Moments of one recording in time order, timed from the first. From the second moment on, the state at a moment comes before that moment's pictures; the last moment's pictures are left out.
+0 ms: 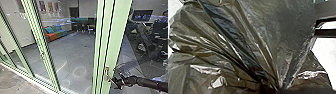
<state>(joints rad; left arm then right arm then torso) 1.55 2.99 -2.68 -0.07 0.10 0.12 -0.50 2.52 -1.92 0.00 -0.46 1.04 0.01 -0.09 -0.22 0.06</state>
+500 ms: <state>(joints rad) 1.57 2.98 -2.68 -0.07 0.10 0.12 -0.50 2.52 -1.95 0.00 -0.46 1.02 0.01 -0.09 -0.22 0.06</state>
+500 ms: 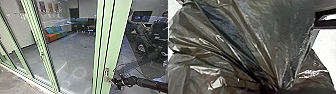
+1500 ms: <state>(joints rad) 1.56 2.98 -2.68 -0.07 0.10 0.12 -0.53 2.47 -1.86 -0.02 -0.49 0.98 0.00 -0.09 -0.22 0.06</state>
